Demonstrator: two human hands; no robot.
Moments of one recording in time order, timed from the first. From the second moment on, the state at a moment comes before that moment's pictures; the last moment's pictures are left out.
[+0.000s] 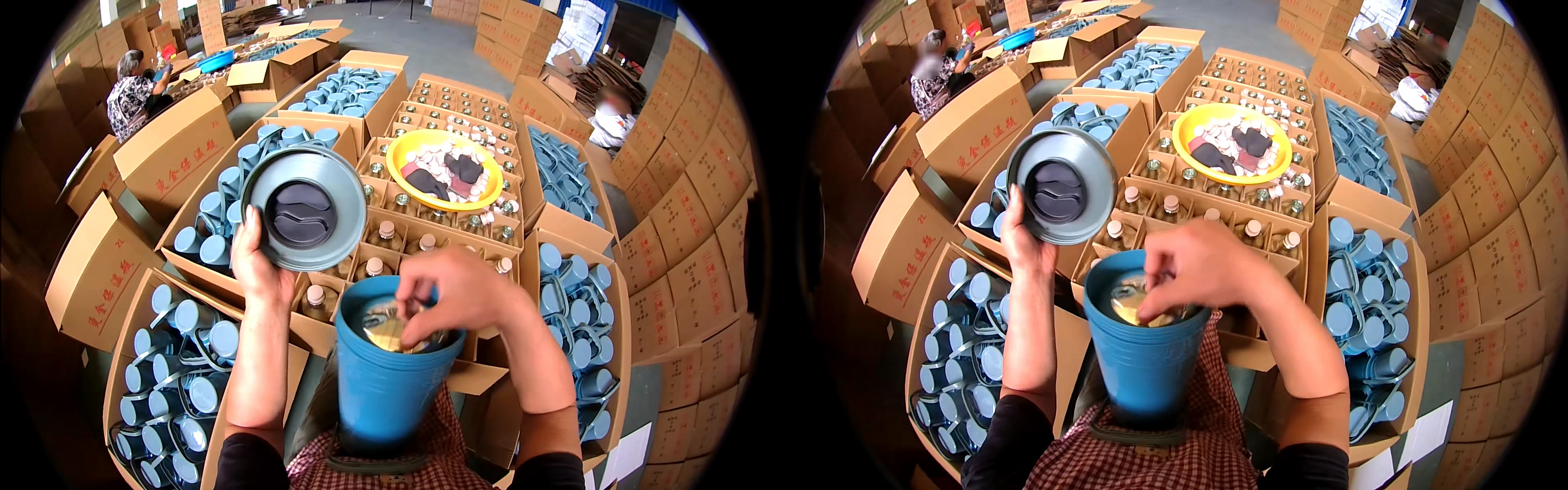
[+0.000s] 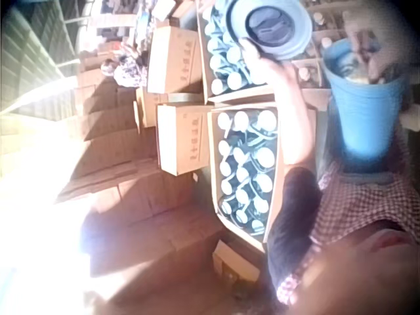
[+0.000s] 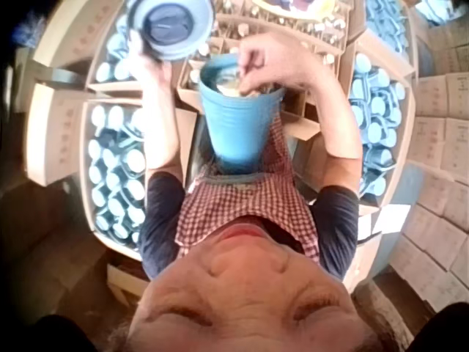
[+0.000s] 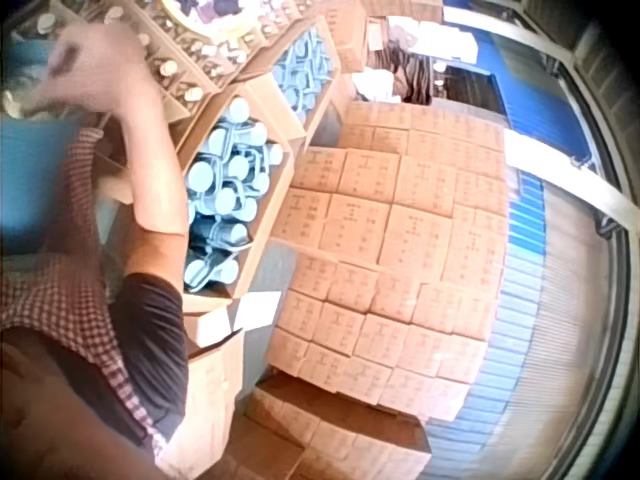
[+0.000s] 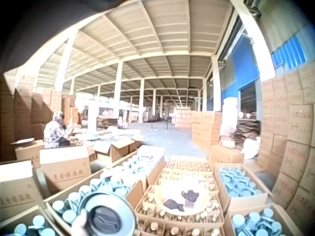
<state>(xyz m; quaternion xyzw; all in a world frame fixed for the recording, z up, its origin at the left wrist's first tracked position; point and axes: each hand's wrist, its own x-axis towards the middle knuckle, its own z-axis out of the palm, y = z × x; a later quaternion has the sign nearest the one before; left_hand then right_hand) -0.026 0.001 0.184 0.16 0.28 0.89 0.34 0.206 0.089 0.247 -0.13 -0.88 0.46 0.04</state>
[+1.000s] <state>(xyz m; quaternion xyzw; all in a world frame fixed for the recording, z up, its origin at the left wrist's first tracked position) 0.032 -0.057 0.219 0.82 0.32 0.47 0.07 0.243 0.025 0.202 -0.08 -0.82 0.23 0.52</state>
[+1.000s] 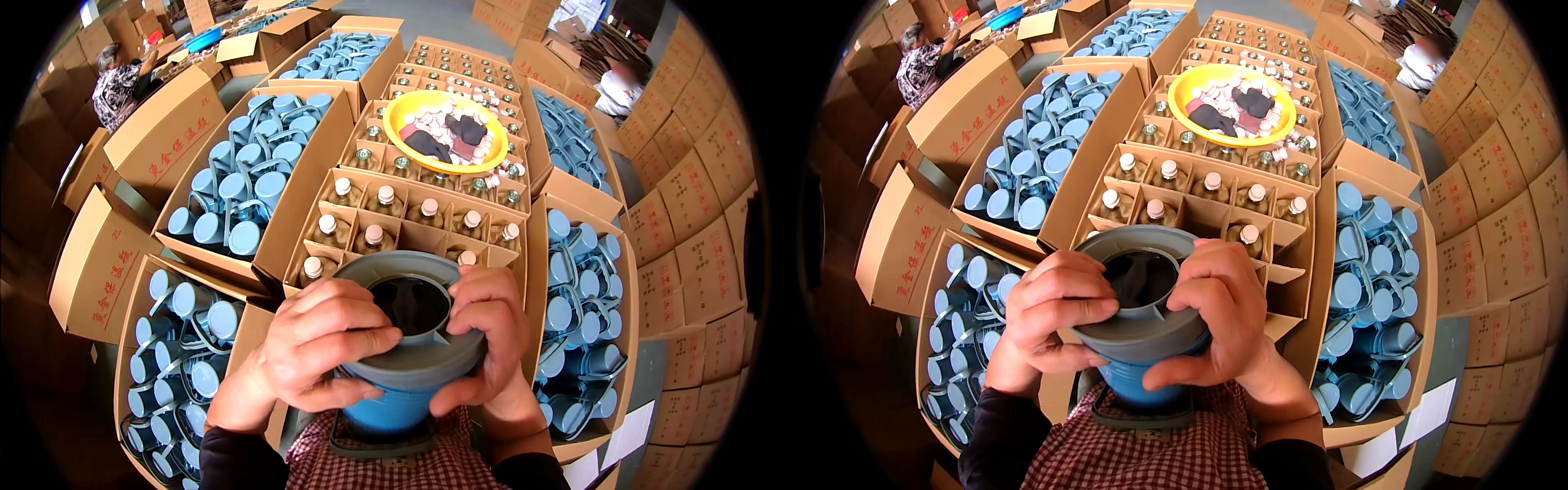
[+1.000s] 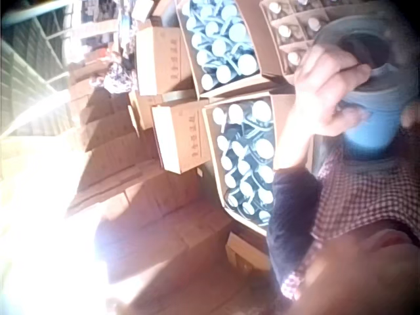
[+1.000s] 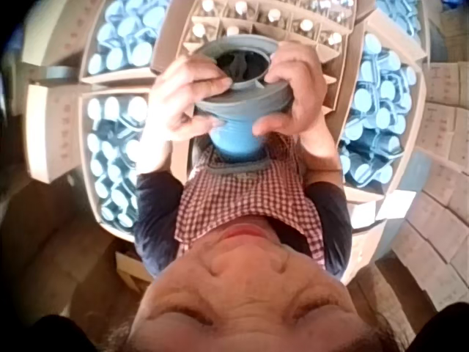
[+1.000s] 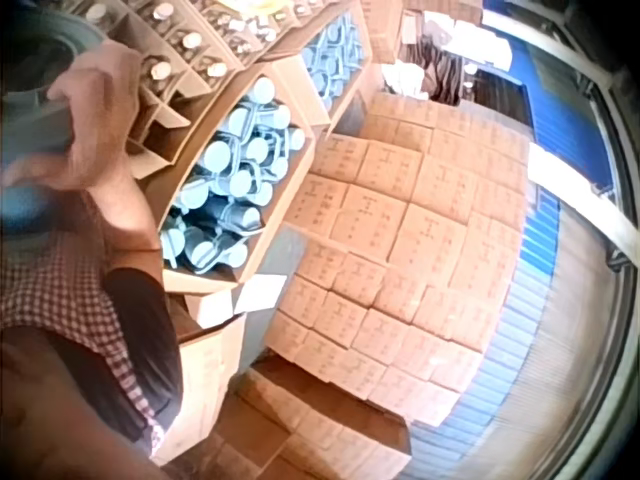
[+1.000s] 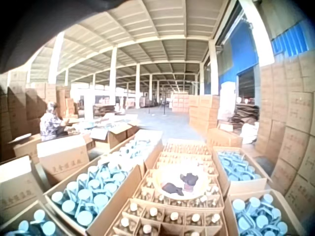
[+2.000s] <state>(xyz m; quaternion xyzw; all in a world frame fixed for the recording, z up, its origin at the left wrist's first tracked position) 0.046 -0.029 0.226 0.77 0.61 0.21 -0.03 0.170 0.099 0.122 -0.03 -0.66 0.57 0.49</state>
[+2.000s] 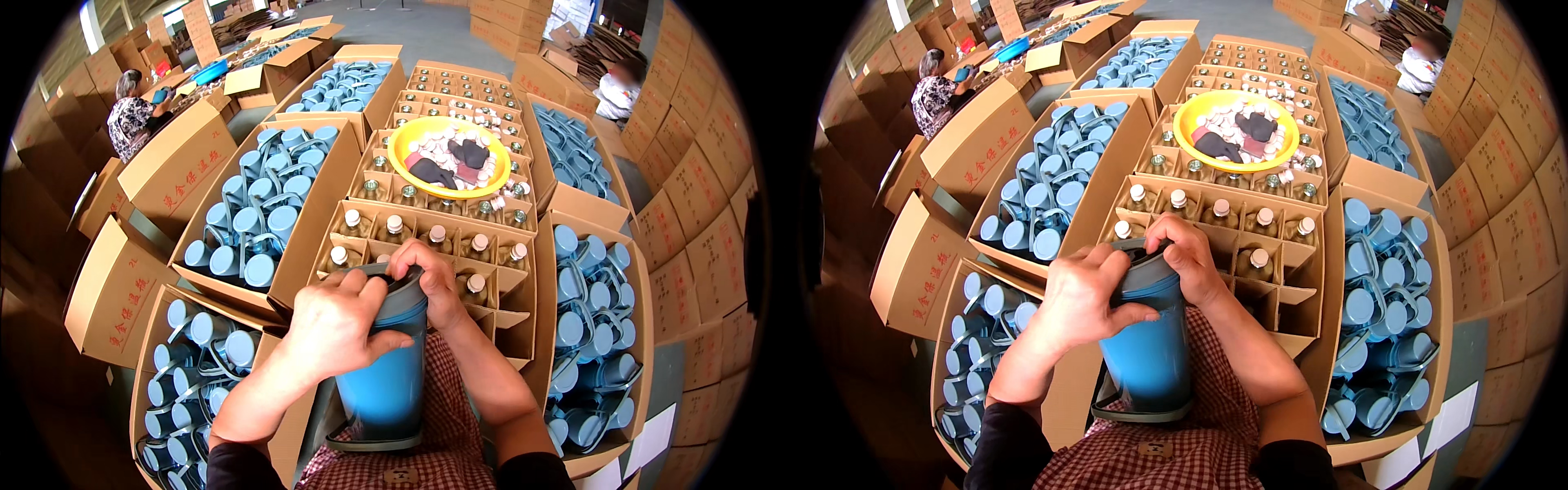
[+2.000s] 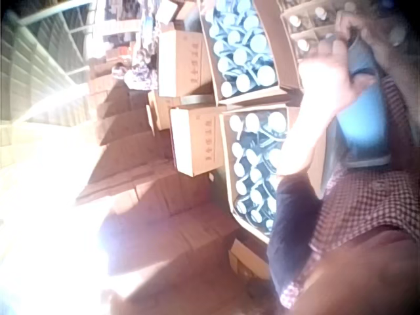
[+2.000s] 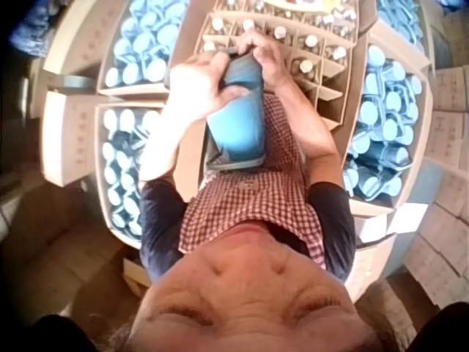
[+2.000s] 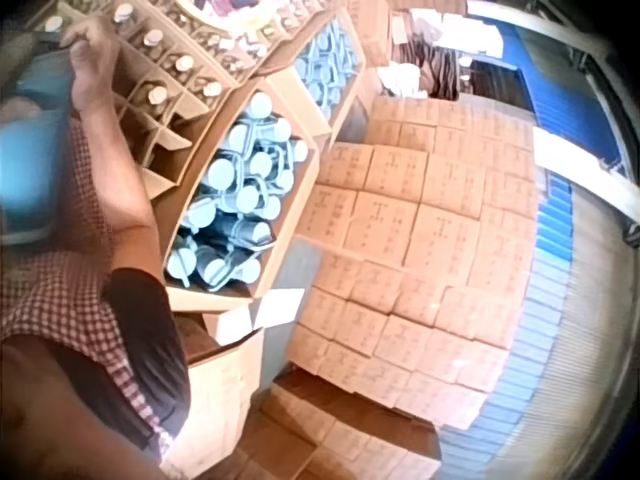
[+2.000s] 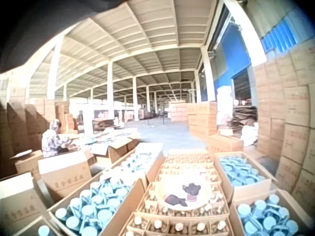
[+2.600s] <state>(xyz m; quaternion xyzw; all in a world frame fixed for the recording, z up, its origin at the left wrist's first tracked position) -0.003 -0.007 0.177 0.72 0.38 0.57 0.10 0.170 0.091 0.129 0.02 -0.58 0.60 0.55</state>
